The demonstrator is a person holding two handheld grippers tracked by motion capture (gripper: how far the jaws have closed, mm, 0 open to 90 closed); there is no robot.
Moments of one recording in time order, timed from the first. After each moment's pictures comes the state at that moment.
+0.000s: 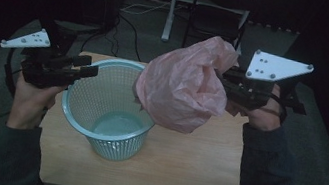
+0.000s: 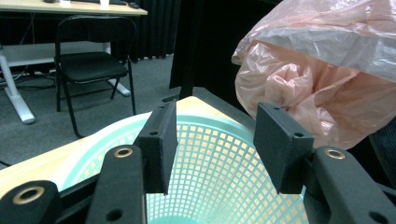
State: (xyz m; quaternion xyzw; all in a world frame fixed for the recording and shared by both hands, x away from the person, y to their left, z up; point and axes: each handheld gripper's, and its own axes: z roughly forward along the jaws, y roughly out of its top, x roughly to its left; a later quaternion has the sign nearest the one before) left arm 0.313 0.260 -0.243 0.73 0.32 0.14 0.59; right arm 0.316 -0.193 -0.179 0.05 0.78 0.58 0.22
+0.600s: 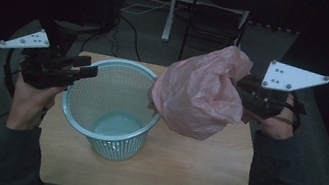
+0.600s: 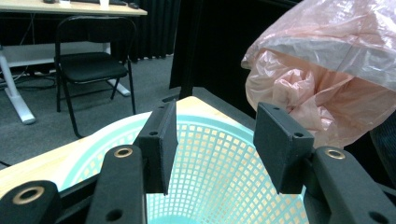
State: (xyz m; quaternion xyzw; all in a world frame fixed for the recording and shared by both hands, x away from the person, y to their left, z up) left arm 0.311 0.261 -0.243 0.73 0.32 0.15 0.59; right arm 0.310 -0.224 -0.189 0.07 0.78 0.58 0.22
